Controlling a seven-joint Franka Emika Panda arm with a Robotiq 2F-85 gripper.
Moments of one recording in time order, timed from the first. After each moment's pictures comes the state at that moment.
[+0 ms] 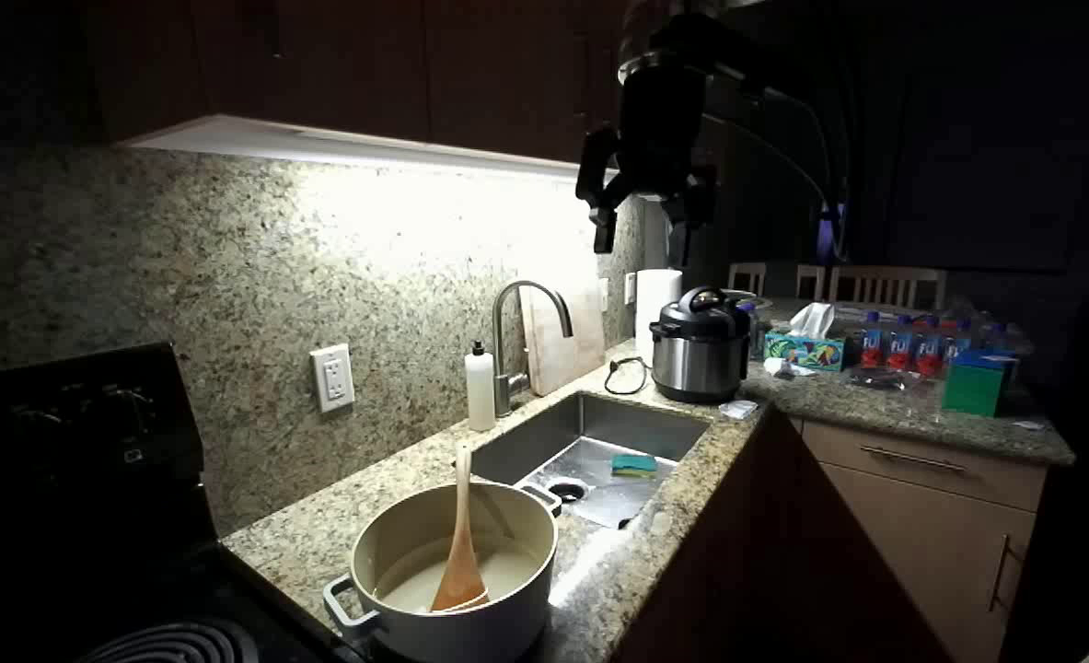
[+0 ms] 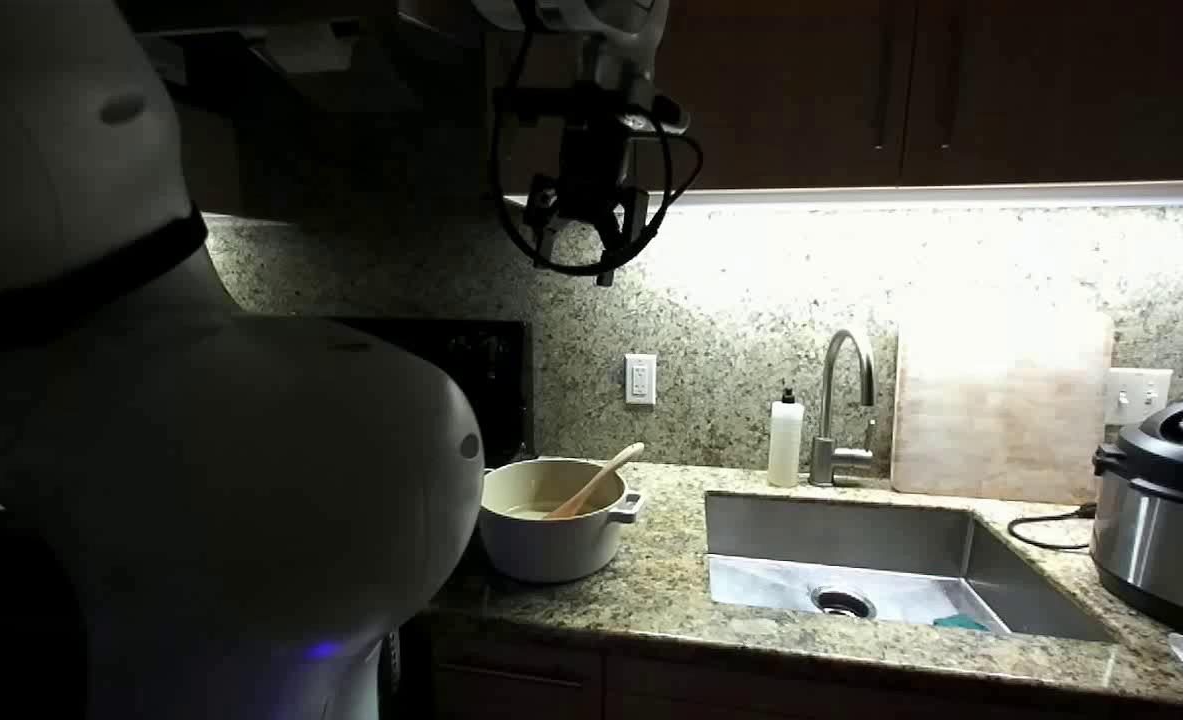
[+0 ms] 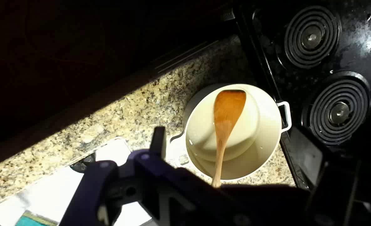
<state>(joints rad) 0.12 -0.47 0.08 -2.20 0.23 1.70 0.13</state>
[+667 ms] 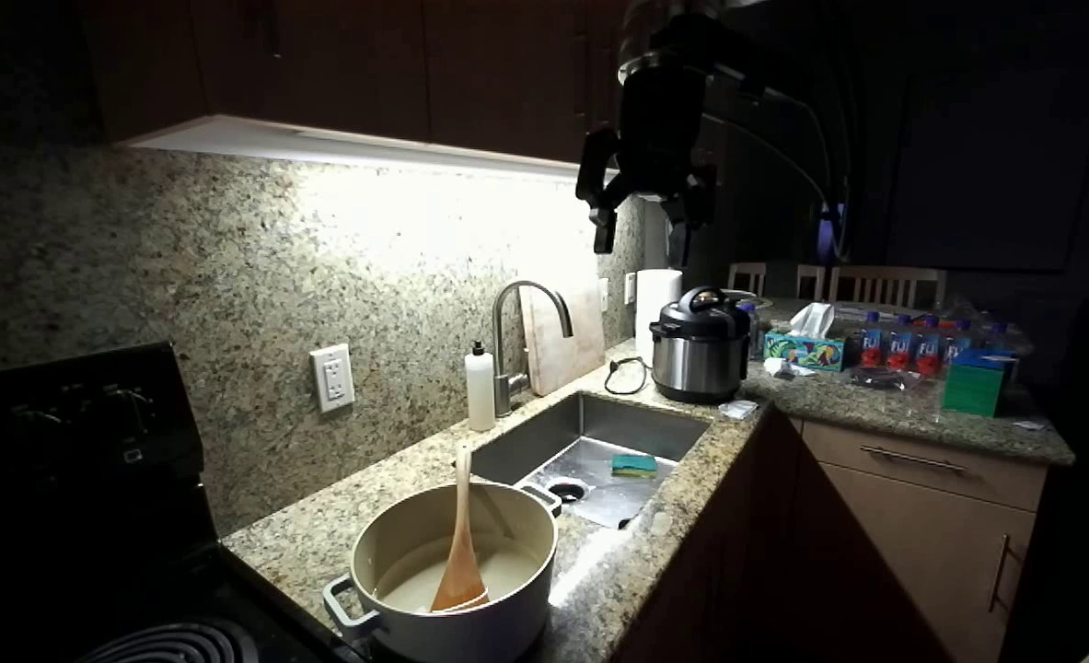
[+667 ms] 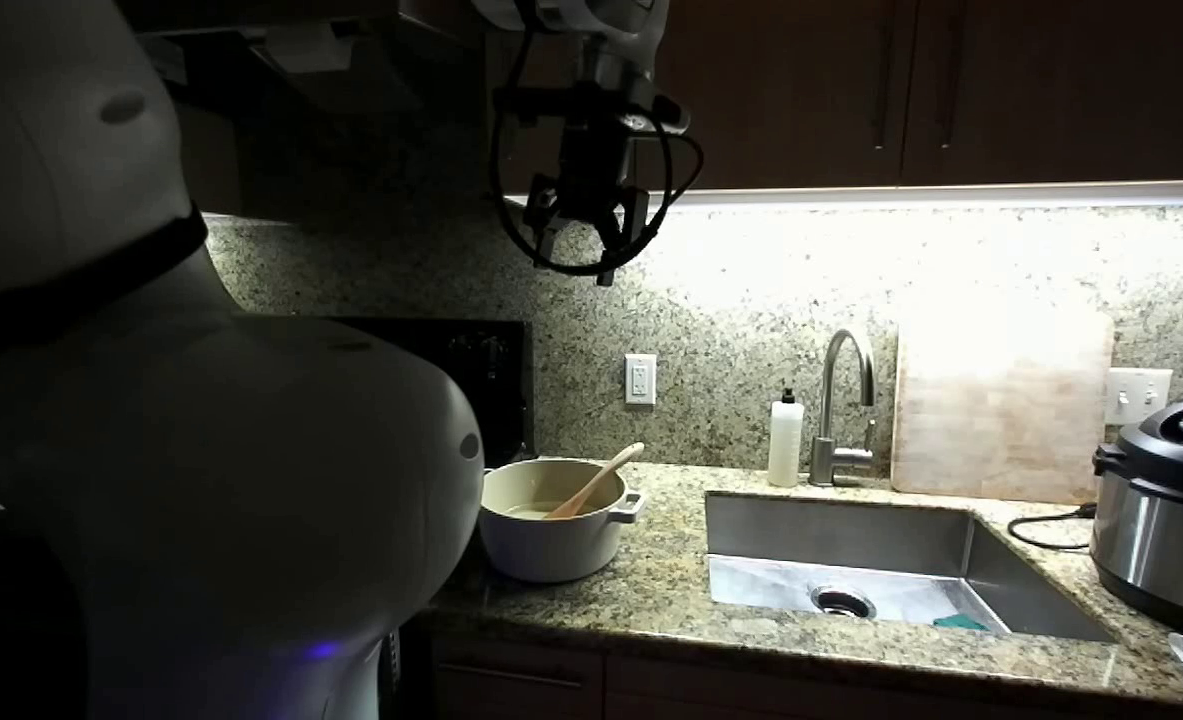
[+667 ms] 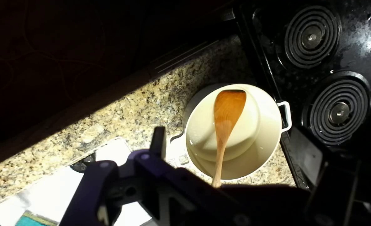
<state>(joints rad) 0.12 -0.47 0.08 -2.20 0.23 1.70 0.13</state>
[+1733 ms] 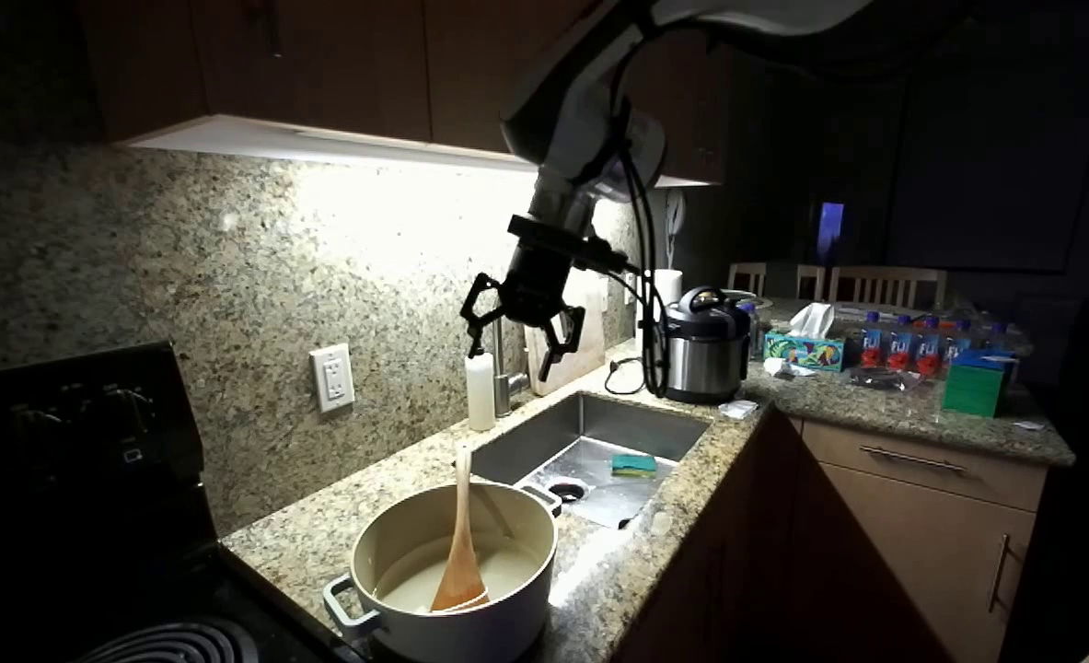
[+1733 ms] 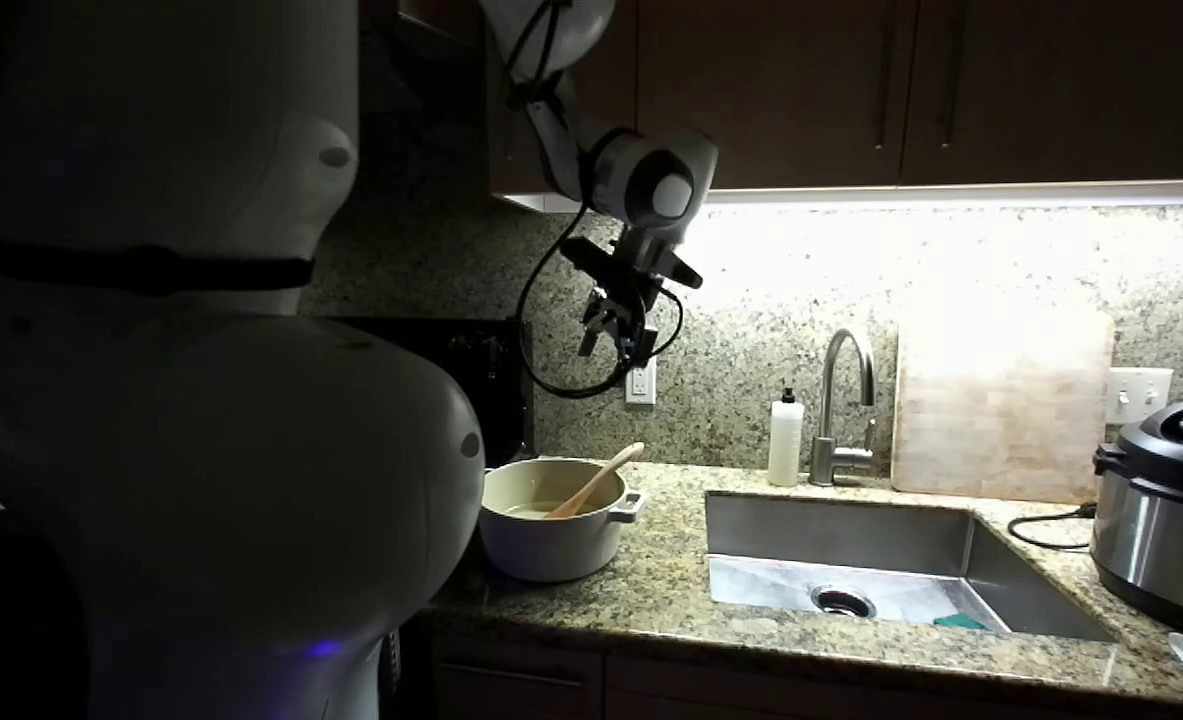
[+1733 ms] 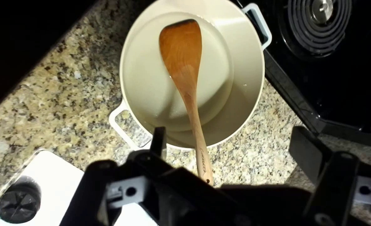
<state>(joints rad) 0.12 0.09 0.12 -2.01 0.47 2.11 0.32</state>
